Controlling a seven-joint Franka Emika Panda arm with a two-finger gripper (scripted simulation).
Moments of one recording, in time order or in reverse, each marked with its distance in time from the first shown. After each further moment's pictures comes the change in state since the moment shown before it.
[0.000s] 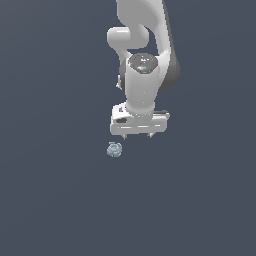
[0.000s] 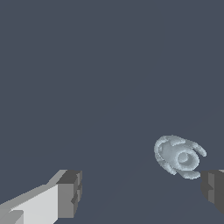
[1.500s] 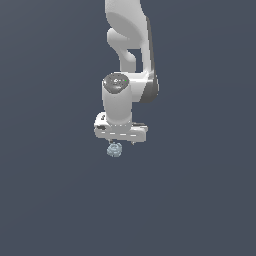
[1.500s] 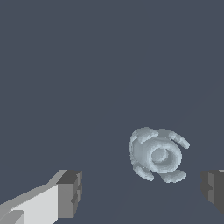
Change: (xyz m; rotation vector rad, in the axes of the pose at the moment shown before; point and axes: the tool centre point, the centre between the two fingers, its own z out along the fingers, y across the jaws) arm -0.014 0.065 0.052 0.004 -0.020 0.200
